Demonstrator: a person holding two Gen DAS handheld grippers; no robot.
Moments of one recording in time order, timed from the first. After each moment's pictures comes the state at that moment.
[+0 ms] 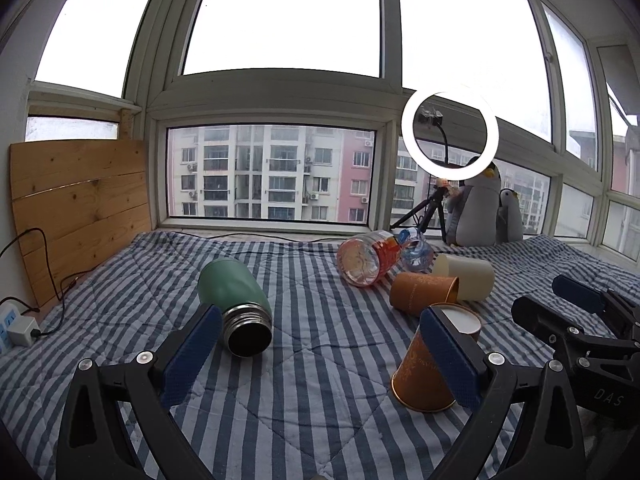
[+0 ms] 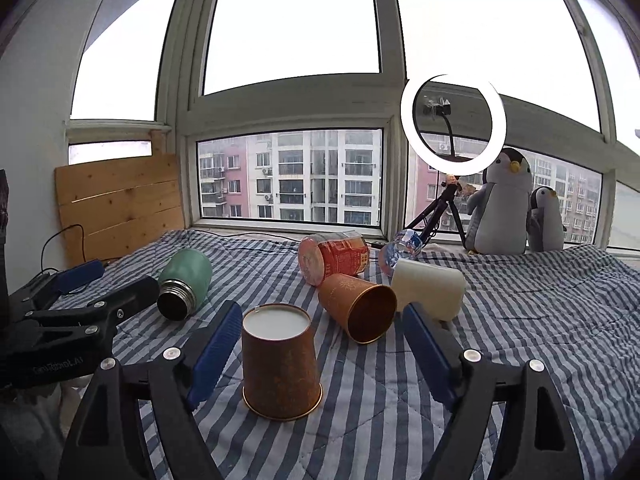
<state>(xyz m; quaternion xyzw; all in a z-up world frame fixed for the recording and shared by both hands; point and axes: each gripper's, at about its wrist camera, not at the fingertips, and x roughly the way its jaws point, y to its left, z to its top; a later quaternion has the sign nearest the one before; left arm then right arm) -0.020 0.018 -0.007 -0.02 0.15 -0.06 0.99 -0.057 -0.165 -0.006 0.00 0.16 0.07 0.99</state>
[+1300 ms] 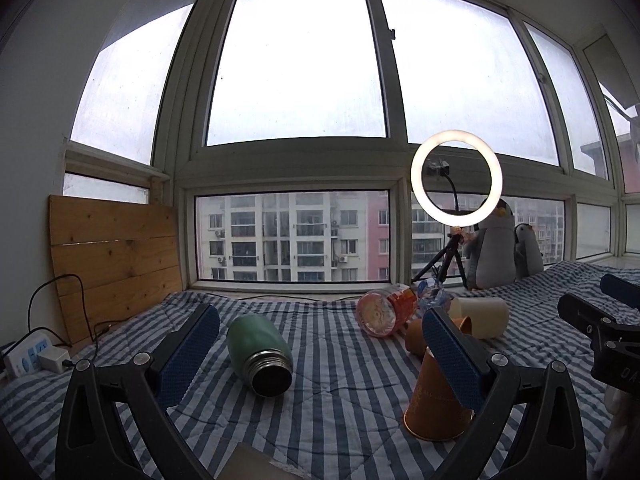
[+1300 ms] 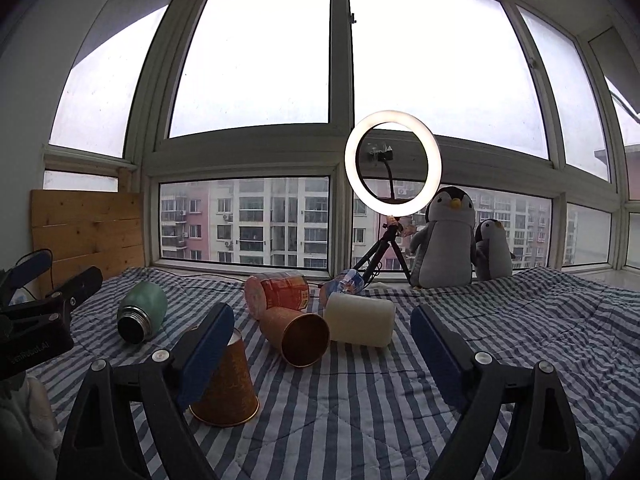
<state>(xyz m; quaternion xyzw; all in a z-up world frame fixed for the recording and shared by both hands) -0.065 -0.001 -0.002 0.01 0.02 0.00 1.00 -0.093 -0.199 -0.009 0.00 0.07 -0.01 1.00</state>
